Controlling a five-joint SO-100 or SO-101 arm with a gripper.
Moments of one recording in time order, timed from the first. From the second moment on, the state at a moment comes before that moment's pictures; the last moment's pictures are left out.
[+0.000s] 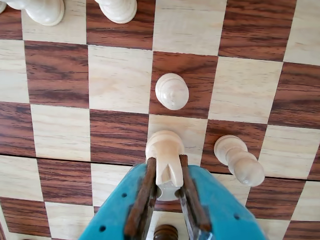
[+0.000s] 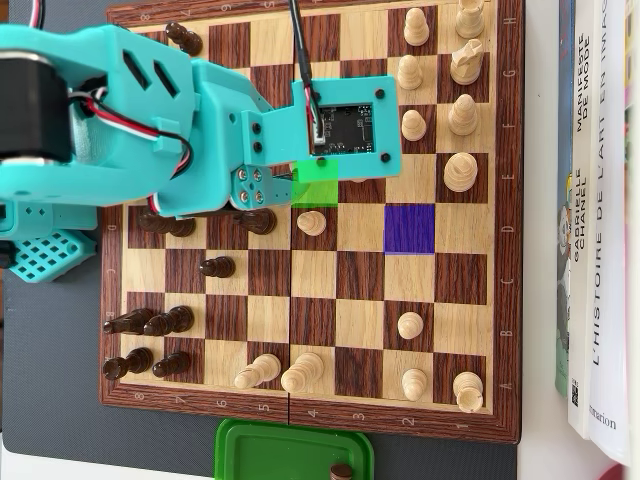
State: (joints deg) arm -7.4 103.7 117.9 54.1 93.3
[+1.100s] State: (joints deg) arm -7.5 102.4 117.8 54.1 93.3
